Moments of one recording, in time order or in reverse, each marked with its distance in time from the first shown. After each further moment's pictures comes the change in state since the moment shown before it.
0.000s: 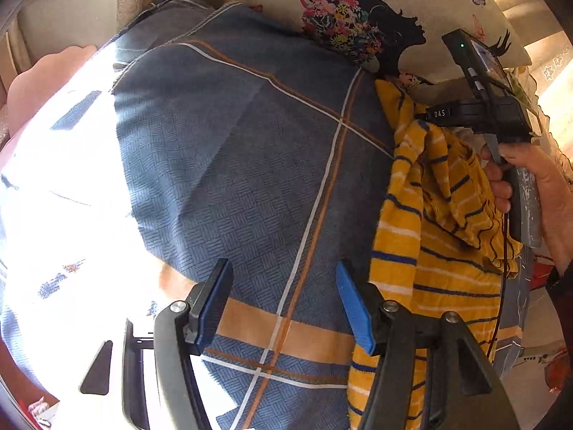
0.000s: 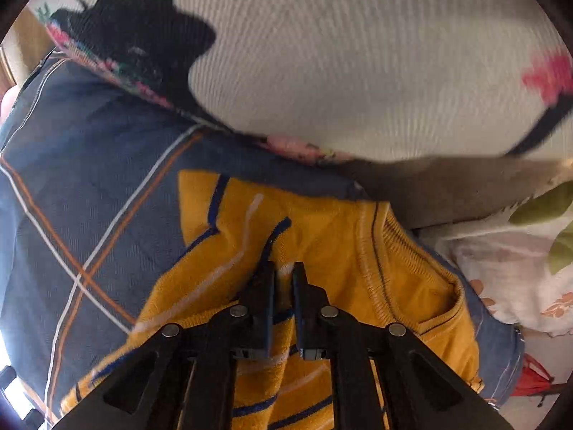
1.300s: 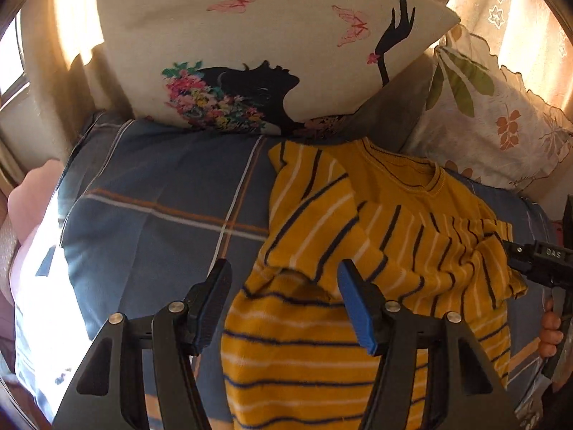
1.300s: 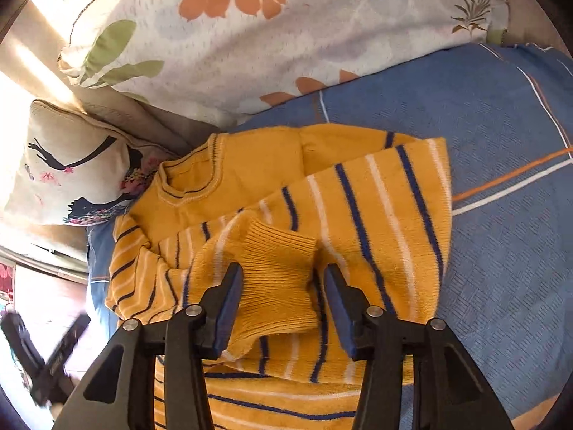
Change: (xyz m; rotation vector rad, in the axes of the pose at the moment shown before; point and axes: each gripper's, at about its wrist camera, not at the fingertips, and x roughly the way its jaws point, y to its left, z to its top) left arm 0.018 -0.152 0.066 0.287 -0.177 0.131; right arm -0.029 -0.235 -0.250 0.812 -0.151 0.463
